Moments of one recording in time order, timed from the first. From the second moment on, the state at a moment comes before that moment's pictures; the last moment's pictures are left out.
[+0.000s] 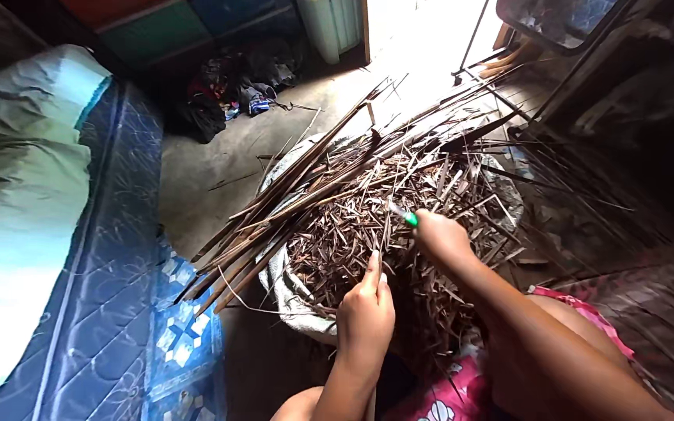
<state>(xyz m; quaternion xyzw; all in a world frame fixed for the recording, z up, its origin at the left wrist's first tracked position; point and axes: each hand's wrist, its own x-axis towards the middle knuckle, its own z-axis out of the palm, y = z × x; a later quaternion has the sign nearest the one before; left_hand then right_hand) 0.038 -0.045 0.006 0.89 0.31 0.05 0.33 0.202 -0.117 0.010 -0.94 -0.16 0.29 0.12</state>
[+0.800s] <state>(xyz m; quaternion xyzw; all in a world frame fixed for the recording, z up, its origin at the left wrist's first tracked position) 0.046 -0.018 -0.004 0.79 0.38 -0.02 0.48 0.129 -0.118 0.000 -0.90 -0.35 0.22 0.15</state>
